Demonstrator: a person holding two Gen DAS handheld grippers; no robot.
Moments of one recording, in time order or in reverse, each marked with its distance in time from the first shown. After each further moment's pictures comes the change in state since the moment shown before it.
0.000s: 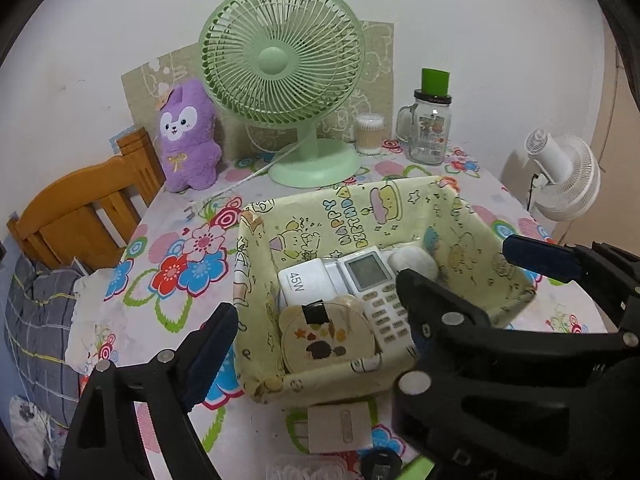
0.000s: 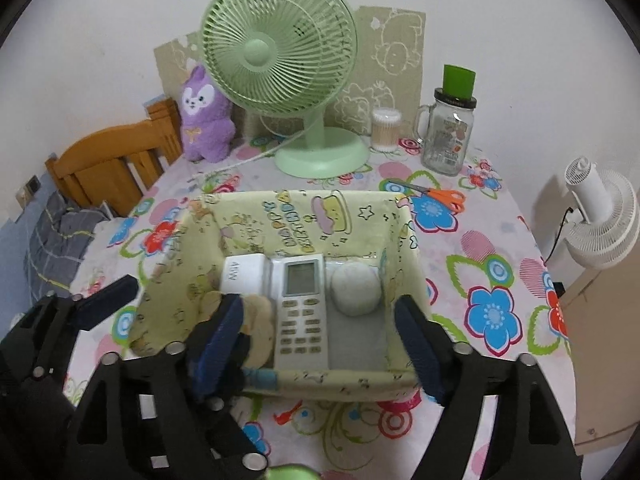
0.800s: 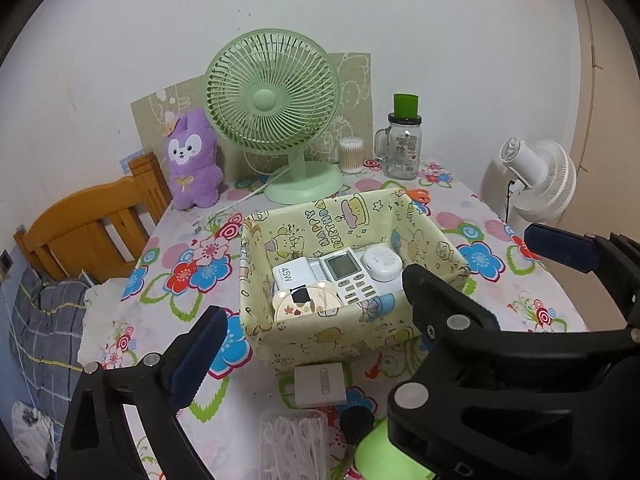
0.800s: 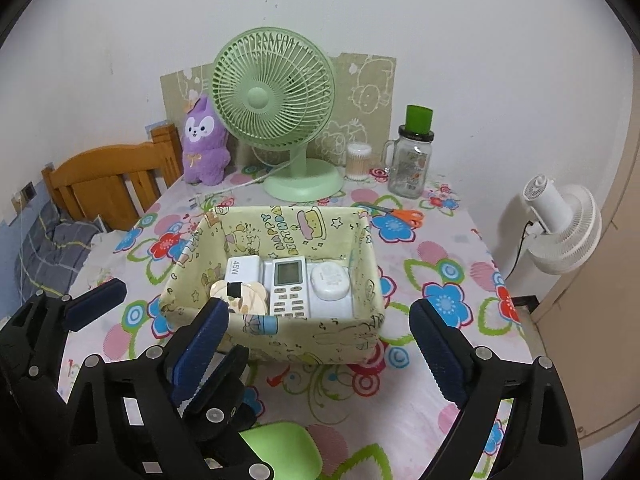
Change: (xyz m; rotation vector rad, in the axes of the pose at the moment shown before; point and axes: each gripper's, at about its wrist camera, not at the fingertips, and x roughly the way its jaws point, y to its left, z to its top) left arm -0.064 -0.016 -0.022 0.030 -0.079 -0.008; right arm -0.075 0.002 -0.030 -0.001 -0.115 -0.087
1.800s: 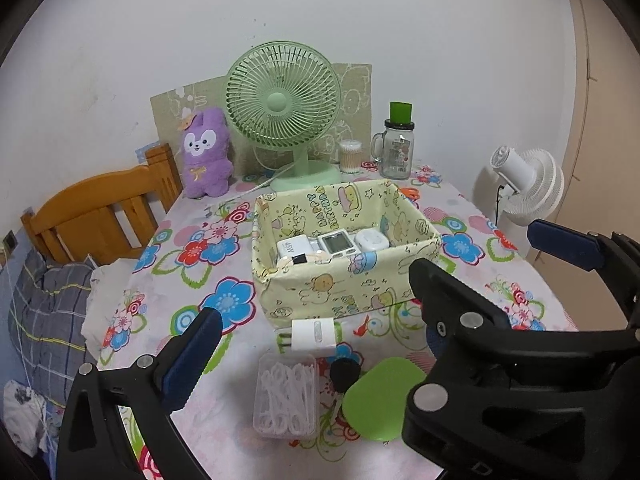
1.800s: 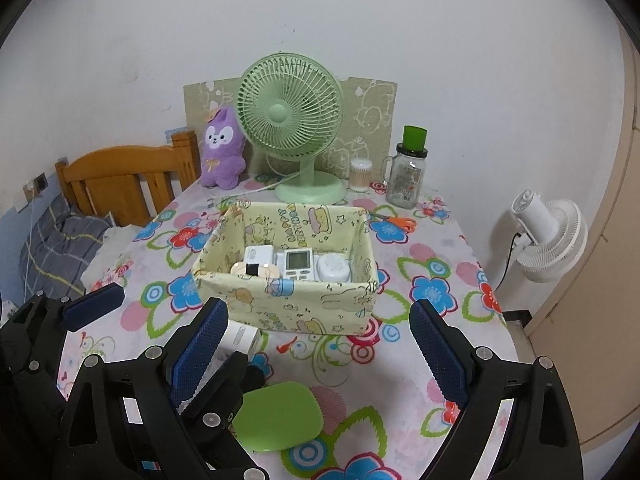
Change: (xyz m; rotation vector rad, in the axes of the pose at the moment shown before) left arm -0.047 -0.002 -0.038 -0.039 -0.027 0.002; right arm -0.054 0.013 -0.039 -0.047 -0.064 0.001
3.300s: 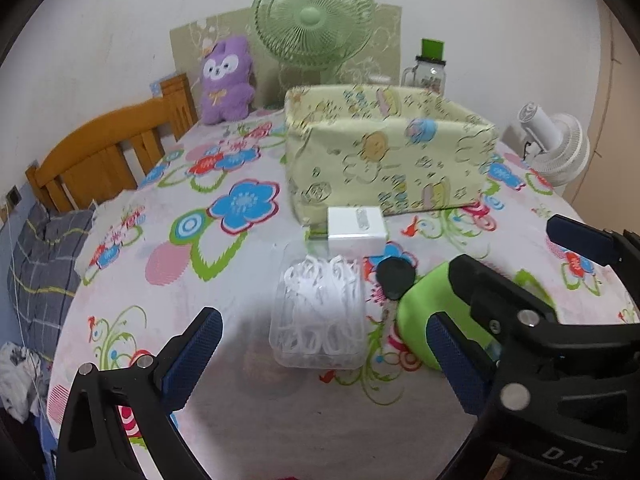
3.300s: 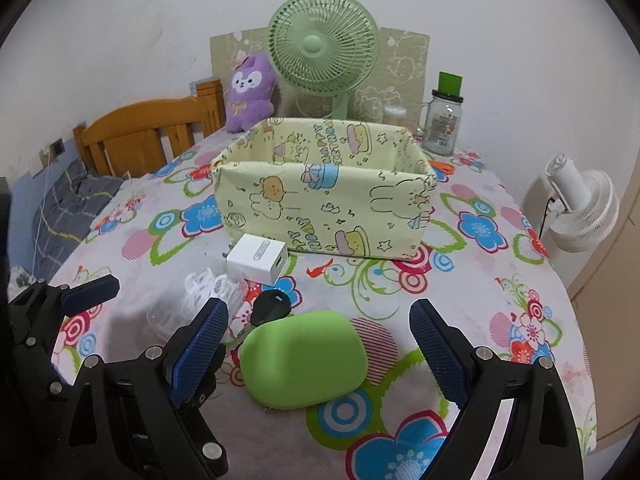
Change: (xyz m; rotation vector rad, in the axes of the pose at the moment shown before) left arm 0.048 0.031 -0.083 -0.055 0.142 0.035; right arm 0.050 0.023 -0.078 -0.040 0.084 0.084
